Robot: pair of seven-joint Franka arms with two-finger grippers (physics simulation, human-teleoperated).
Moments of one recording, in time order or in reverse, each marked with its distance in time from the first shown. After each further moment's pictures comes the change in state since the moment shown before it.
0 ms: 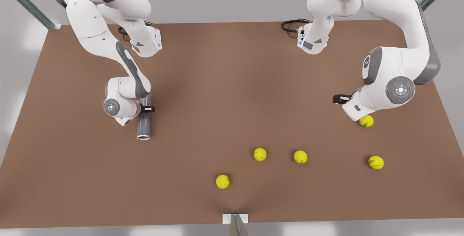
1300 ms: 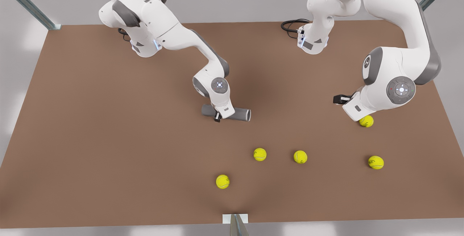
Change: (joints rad) left arm 0.001 0.003 0.001 0.006 0.000 0.003 0.001; right arm 0.792 0.312 -0.107 0.589 -0.113 0.004 -0.518
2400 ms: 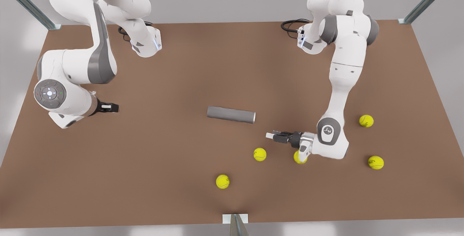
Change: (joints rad) left arm -0.078 0.564 0.038 -0.020 -1.282 0.264 0.238; right arm -0.669 -0.384 -0.026 0.344 -0.124 -0.985 0.619
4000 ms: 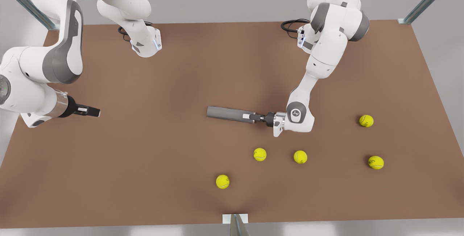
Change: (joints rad) left arm -0.126 -0.045 -0.107 -0.336 -0.279 0.269 0.377; right arm -0.141 -0.003 0.021 0.026 0.195 0.077 0.015
